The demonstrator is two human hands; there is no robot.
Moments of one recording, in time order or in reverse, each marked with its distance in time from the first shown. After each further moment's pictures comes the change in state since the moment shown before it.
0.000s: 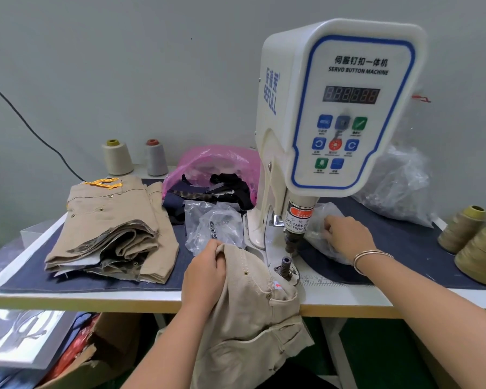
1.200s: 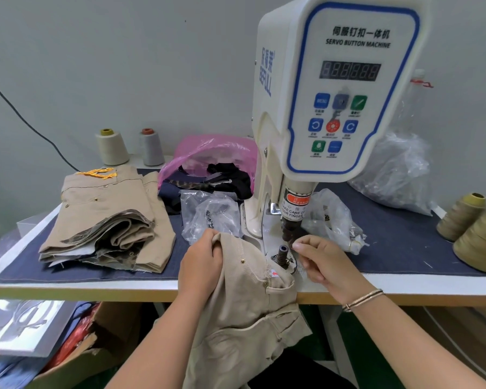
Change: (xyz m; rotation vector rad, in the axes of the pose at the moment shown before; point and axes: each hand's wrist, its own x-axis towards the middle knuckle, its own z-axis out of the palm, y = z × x) left_hand 0.001 -0.002 0.001 0.011 0.029 0.011; right_hand -0.096 -0.060 -0.019 1.511 -0.373 0.147
